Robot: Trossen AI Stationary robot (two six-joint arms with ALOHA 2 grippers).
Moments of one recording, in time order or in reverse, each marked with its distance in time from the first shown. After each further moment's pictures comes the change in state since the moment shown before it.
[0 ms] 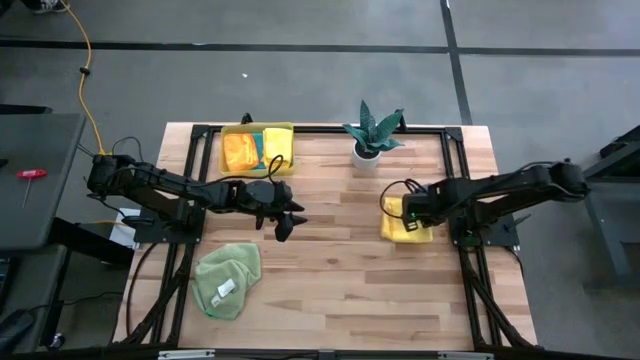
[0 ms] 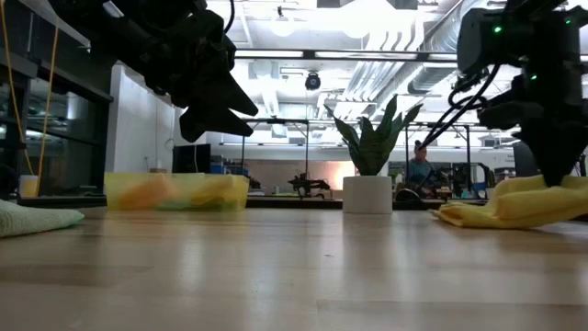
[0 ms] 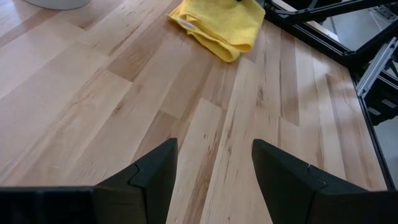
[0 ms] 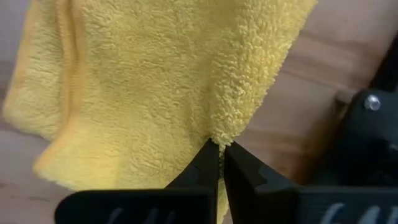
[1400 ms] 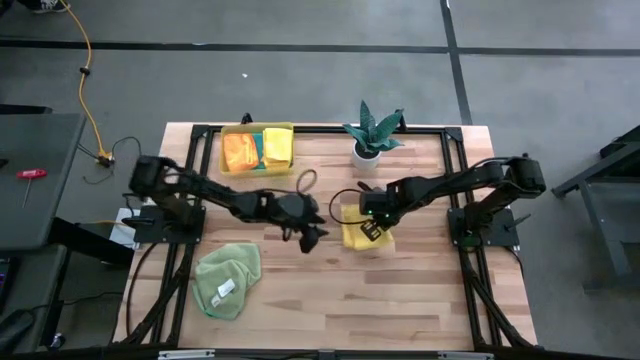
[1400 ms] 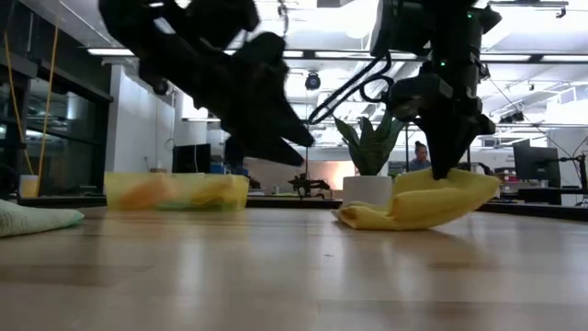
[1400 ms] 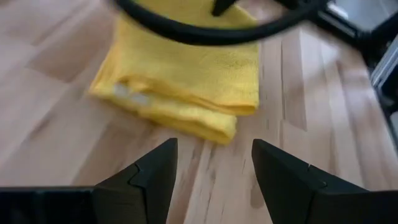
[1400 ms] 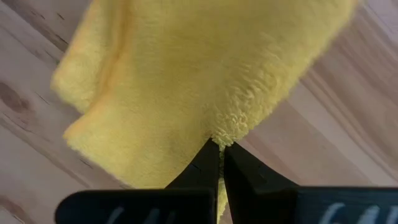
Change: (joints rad) left arm -0.060 0.362 0.213 0.097 -0.010 -0.016; right arm 0.001 0.428 0.350 0.251 -0.045 -0.423
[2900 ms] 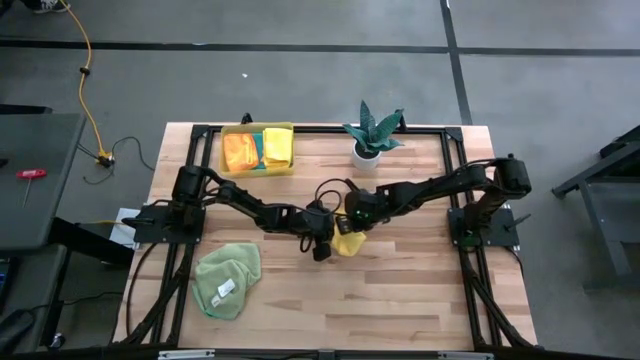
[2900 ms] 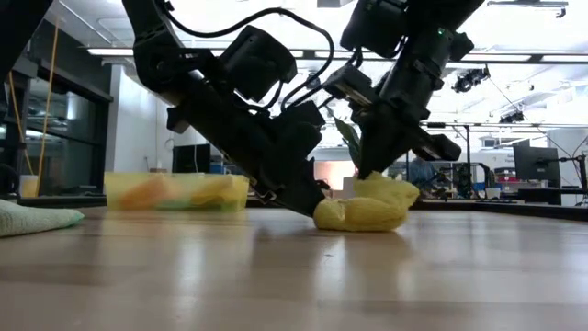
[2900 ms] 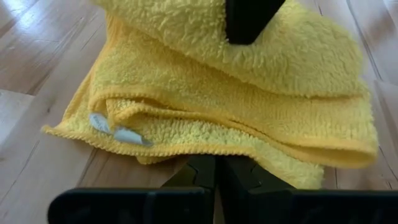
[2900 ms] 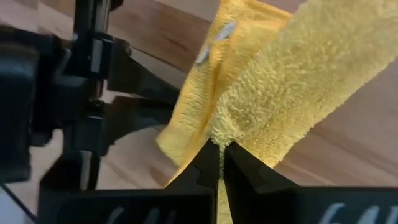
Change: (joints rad) left arm -0.024 0.320 0.135 0.103 -0.094 0.245; right arm 0.007 0.114 -0.002 0.448 -0.065 0.370
